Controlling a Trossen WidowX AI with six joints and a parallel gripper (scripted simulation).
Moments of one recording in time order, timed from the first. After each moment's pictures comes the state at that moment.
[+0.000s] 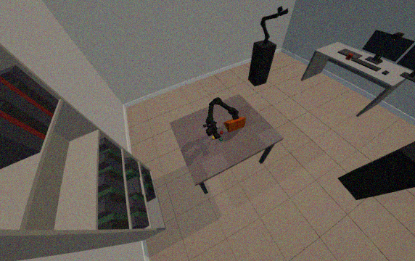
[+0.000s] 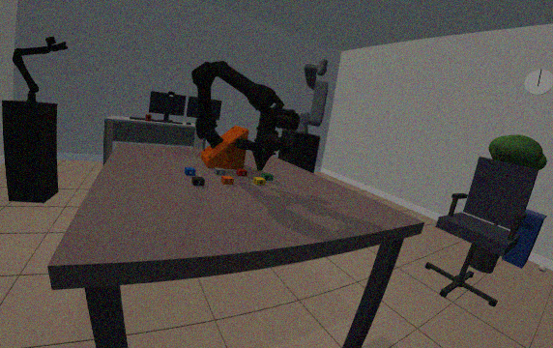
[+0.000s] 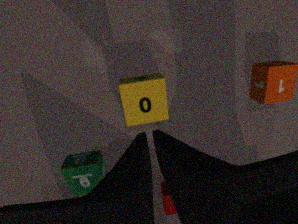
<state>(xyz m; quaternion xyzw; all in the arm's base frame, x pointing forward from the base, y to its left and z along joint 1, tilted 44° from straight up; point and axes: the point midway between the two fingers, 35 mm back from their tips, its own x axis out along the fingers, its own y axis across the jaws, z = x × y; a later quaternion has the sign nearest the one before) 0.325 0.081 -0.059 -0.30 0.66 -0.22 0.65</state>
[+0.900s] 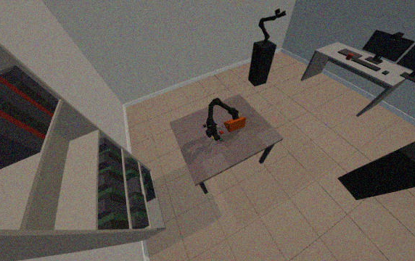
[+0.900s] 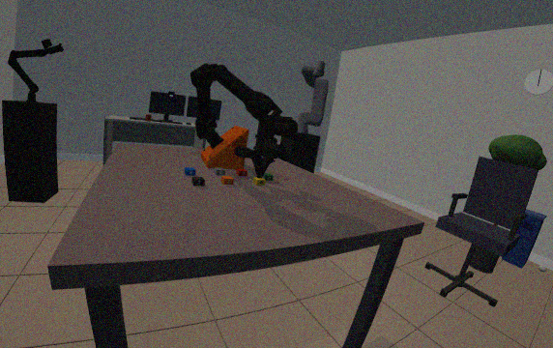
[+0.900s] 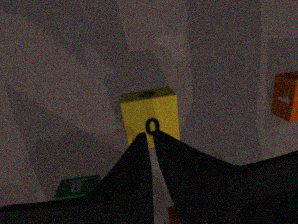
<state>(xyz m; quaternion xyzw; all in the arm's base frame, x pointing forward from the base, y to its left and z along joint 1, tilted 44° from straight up) 0.329 0.064 -0.080 -0.30 0.65 -0.22 0.66</state>
